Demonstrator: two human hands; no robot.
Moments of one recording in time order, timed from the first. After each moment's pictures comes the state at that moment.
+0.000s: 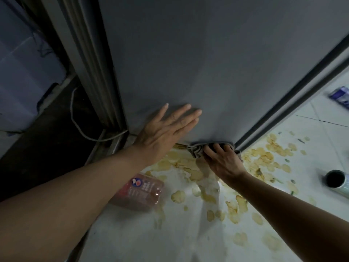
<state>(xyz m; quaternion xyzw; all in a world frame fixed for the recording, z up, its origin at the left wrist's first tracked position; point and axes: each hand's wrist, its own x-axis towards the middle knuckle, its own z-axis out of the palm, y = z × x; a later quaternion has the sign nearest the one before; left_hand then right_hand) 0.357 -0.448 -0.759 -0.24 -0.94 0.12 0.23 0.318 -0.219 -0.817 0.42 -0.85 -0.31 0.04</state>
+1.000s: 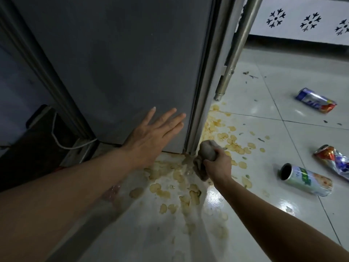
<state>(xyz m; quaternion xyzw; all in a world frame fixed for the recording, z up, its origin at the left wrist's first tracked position) 0.369 -0.315 -0.696 -0.20 -0.96 0.18 0.11 0.322 -0.106 -0.793 -0.12 -0.87 0.48 -0.07</state>
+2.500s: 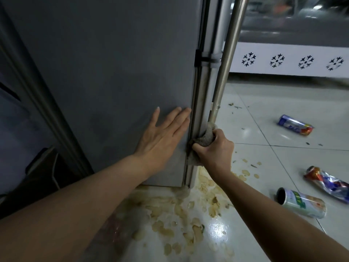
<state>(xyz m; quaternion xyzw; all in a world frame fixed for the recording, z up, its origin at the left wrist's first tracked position) 0.339 -0.295 -0.608 -0.14 -0.95 0.20 0.18 0.289 -0.140 -0.668 0.02 -0.87 0.43 0.25</state>
